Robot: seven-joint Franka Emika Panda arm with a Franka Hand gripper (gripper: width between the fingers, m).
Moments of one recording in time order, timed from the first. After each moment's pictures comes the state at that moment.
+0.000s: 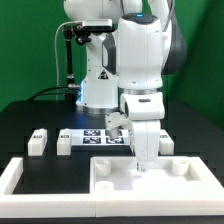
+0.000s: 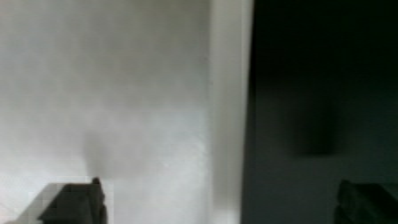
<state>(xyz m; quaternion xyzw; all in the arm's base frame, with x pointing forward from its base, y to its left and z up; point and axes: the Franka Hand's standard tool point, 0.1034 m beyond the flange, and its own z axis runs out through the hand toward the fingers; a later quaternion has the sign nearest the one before) 0.523 0.032 0.014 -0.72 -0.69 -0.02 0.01</state>
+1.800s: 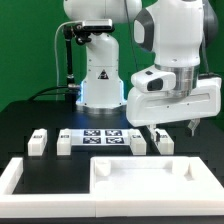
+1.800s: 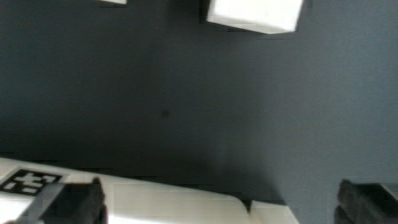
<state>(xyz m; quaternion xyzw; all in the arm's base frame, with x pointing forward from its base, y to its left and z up) 0.494 0.109 0.058 -0.99 -0.09 0.05 0.03</state>
